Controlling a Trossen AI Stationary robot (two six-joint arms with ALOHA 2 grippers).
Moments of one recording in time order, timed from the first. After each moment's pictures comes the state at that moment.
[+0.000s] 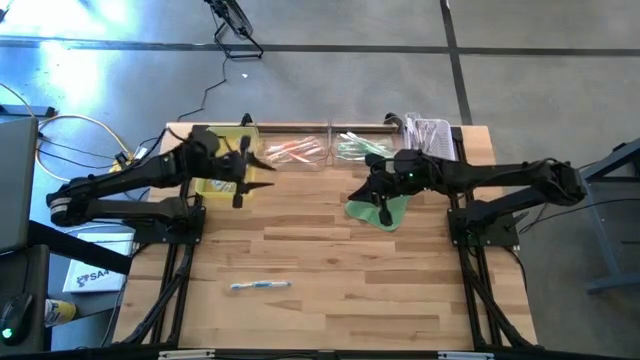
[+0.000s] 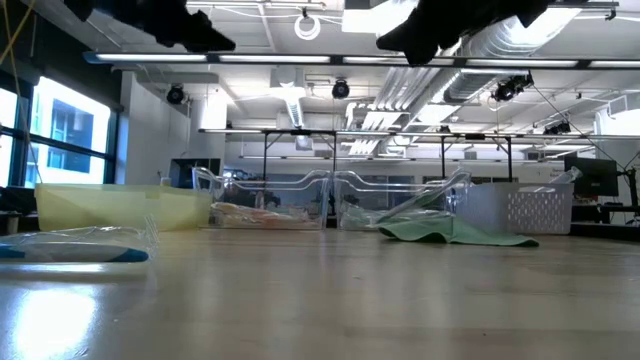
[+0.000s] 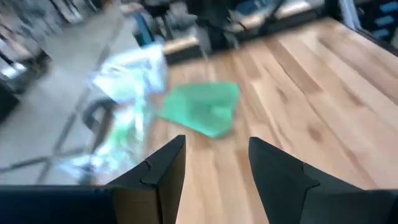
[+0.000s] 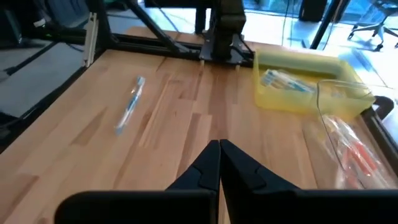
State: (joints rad) left arm 0.33 0.80 0.75 -0.25 0.28 0.42; right arm -0.14 1.20 0.85 -0.04 -0.24 -0.15
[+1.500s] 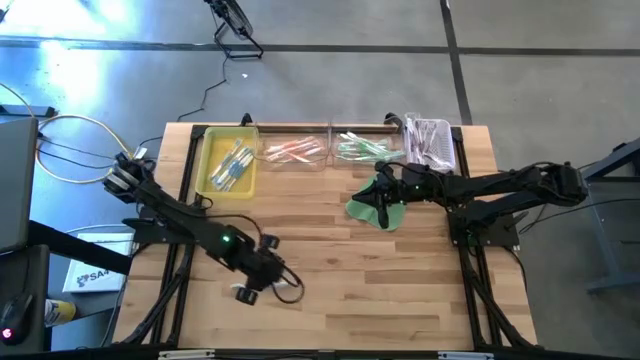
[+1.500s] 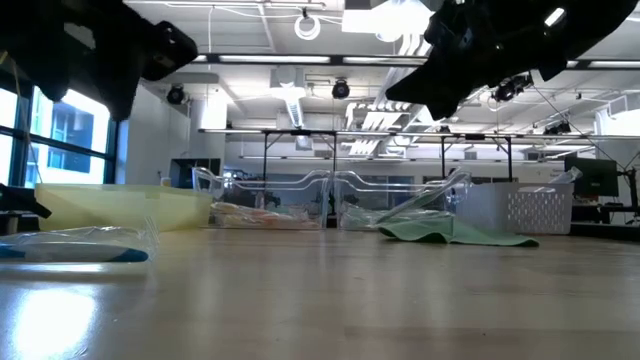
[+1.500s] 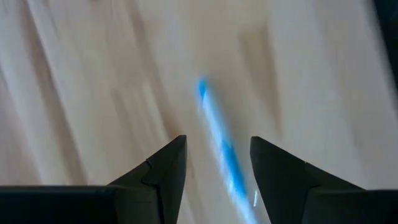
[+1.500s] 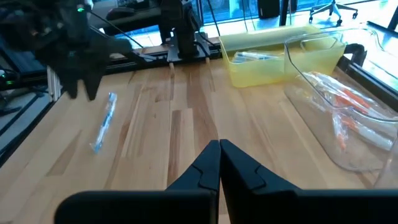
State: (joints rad) left arm -0.52 1.52 1.12 -0.72 -0.06 -0.22; right arm -0.14 1.19 0.53 0.38 -0.13 0.11
